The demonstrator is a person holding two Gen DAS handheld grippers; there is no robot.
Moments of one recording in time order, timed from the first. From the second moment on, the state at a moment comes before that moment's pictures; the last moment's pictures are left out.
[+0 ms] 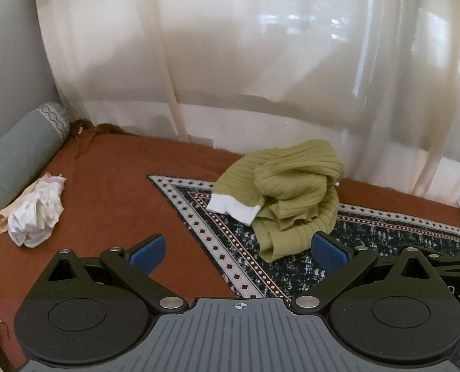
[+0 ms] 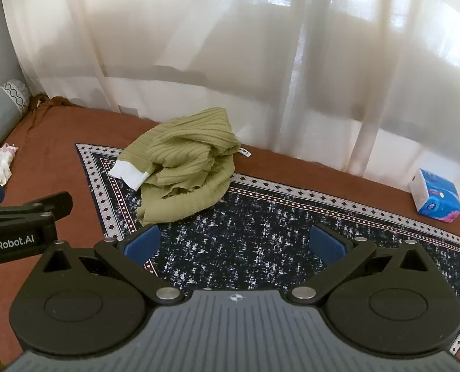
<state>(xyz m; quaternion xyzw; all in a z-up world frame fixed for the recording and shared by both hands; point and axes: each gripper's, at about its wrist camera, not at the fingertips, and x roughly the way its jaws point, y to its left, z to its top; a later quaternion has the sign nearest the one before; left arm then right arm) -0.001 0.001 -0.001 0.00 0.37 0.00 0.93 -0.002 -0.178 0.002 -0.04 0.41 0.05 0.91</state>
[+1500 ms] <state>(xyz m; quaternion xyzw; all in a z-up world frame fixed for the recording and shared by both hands) 0.001 -0.003 -0.003 0.00 0.37 0.00 0.93 0.003 -0.179 0.002 -0.04 0.42 0.05 0.91</state>
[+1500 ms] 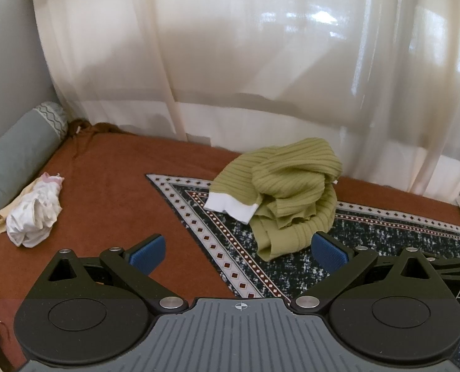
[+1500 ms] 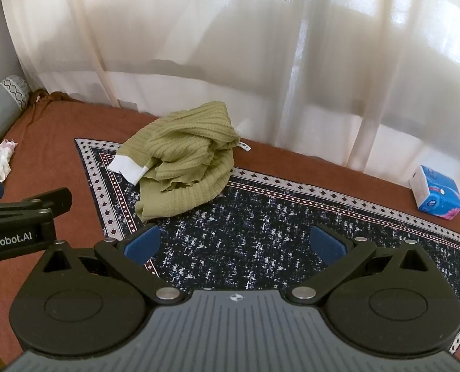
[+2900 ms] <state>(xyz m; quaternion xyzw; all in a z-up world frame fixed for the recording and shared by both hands) 0.203 0.012 -0.139 0.03 0.46 -0.03 0.88 0.195 -0.143 -0.069 -0.08 0.42 0.13 0.89</state>
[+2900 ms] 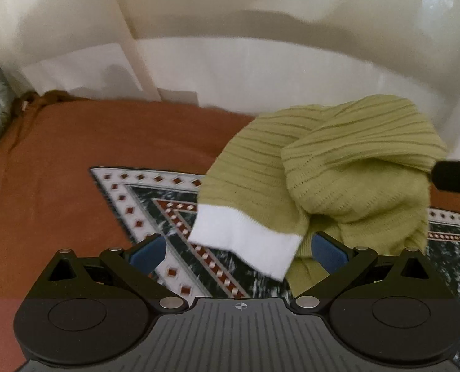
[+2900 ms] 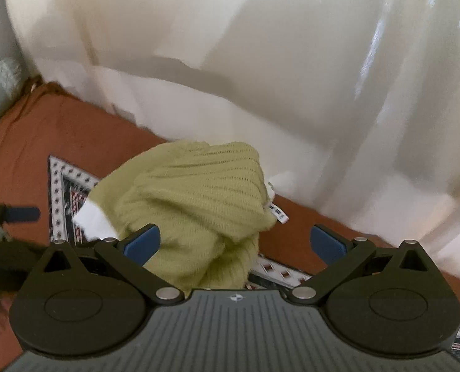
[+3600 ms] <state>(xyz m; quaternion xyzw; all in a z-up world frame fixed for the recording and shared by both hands) 0.212 0.005 -0.169 0.02 0.46 -0.05 0.89 0.234 -0.142 -0.113 -0.06 0.45 0.18 0.88</state>
